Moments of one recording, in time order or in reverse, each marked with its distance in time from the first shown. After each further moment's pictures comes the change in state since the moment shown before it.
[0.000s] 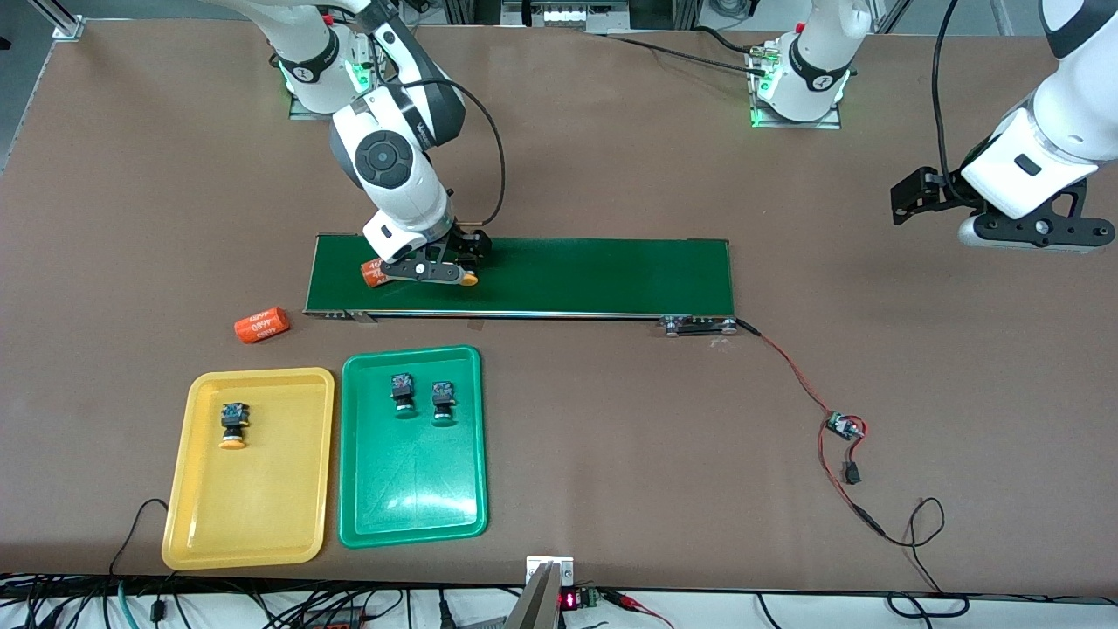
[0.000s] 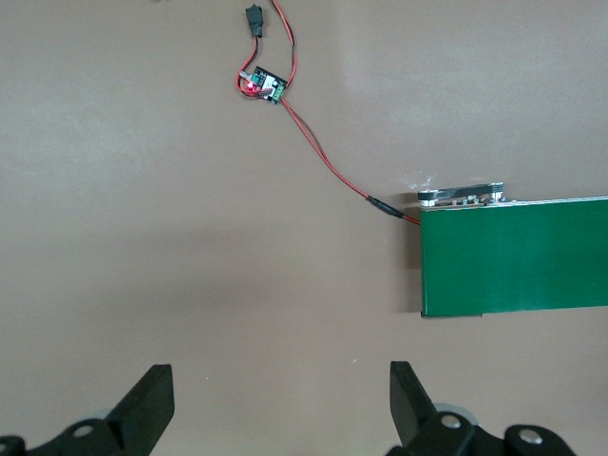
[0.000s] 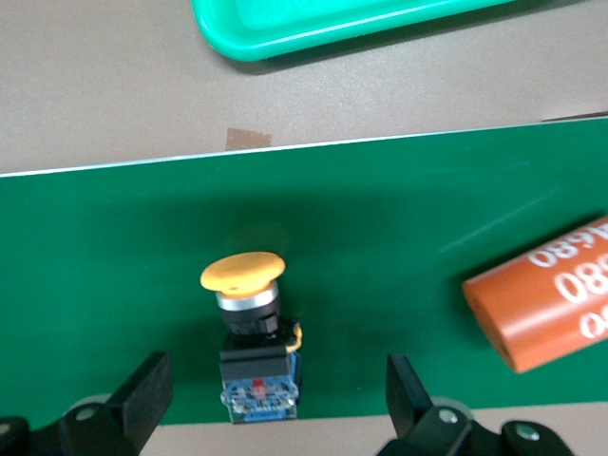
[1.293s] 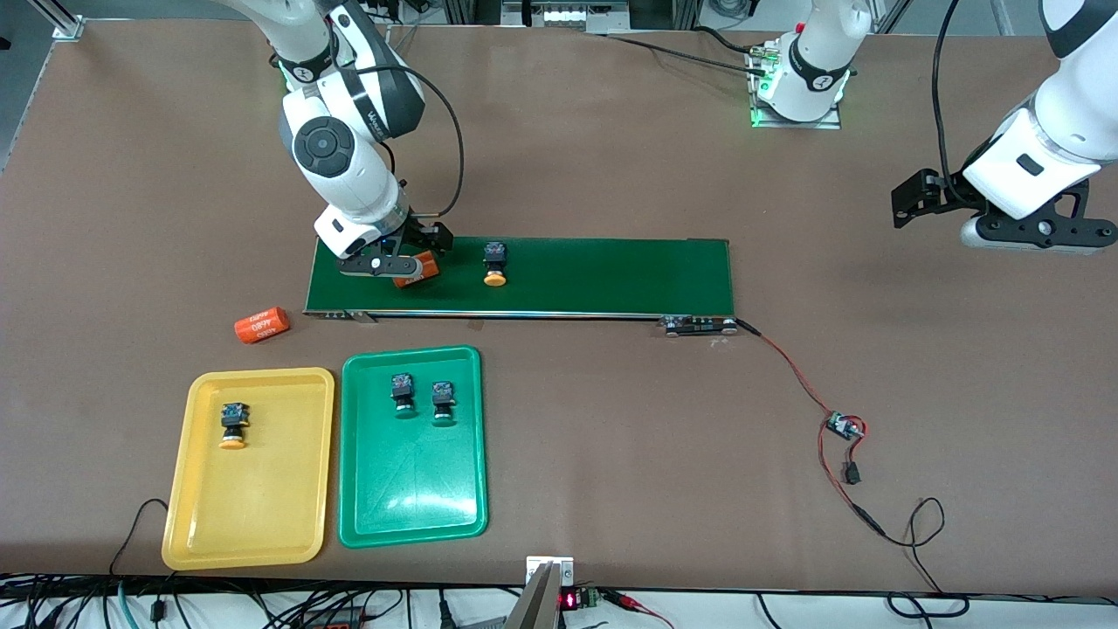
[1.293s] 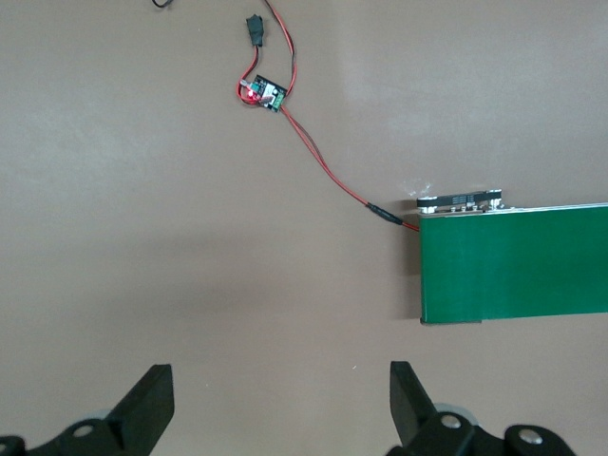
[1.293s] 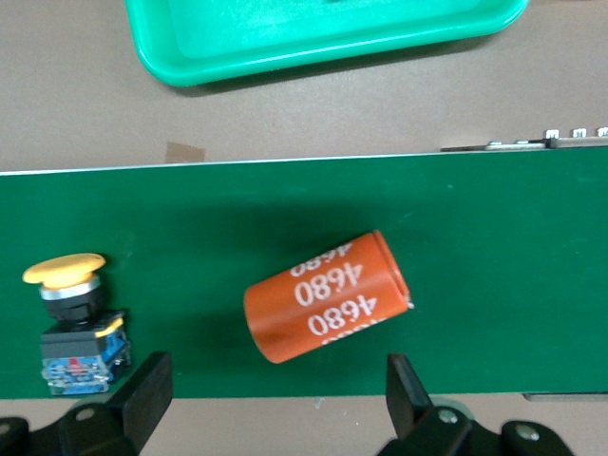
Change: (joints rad) left arm 0.000 0.000 0.000 0.000 0.000 0.011 0.000; right arm -0.092 -0.130 0.000 -0.090 0.000 -0.036 -0.135
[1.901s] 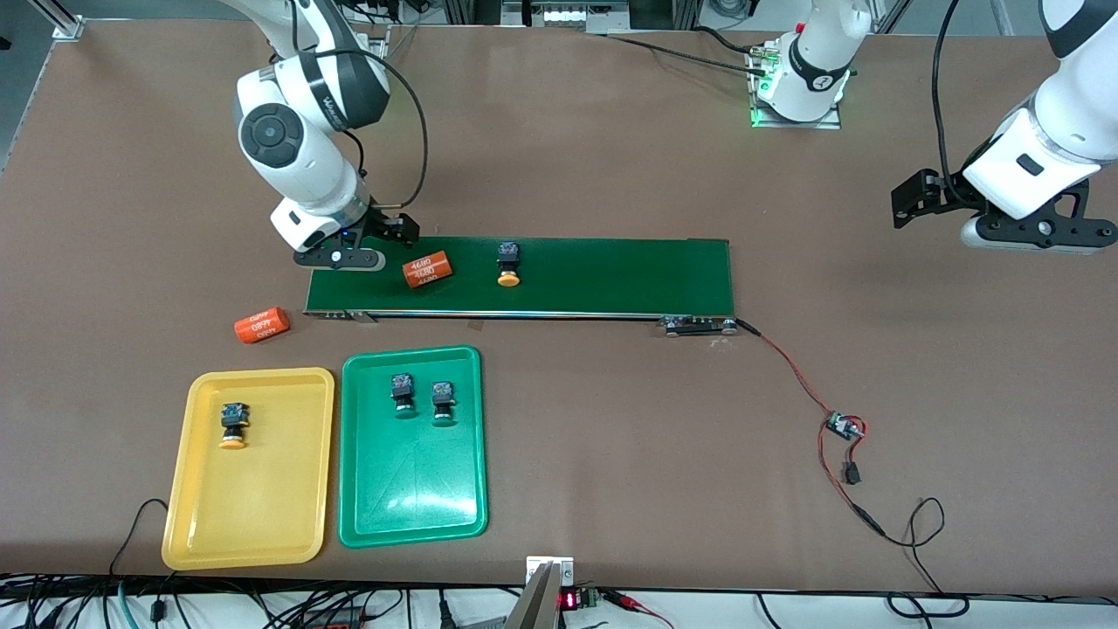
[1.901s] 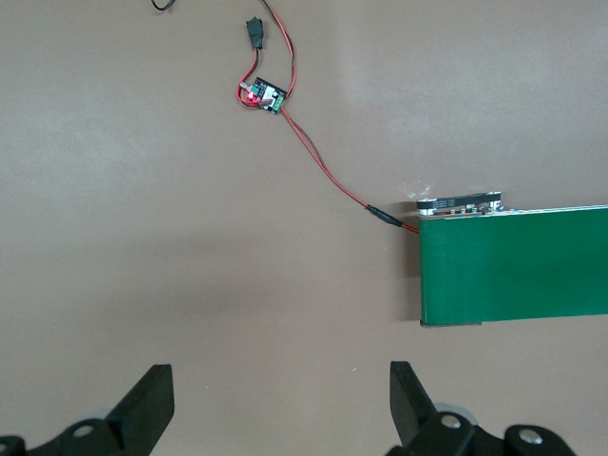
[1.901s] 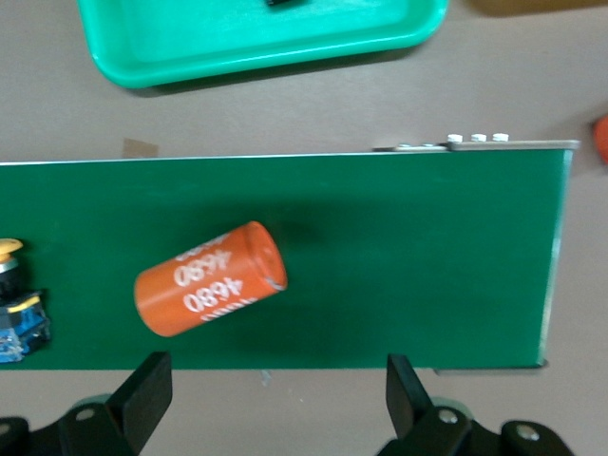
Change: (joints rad) left arm 0.000 0.000 0.000 0.000 0.000 0.009 0.000; right arm -0.064 -0.076 0.000 -0.042 0.000 -0.052 -0.085
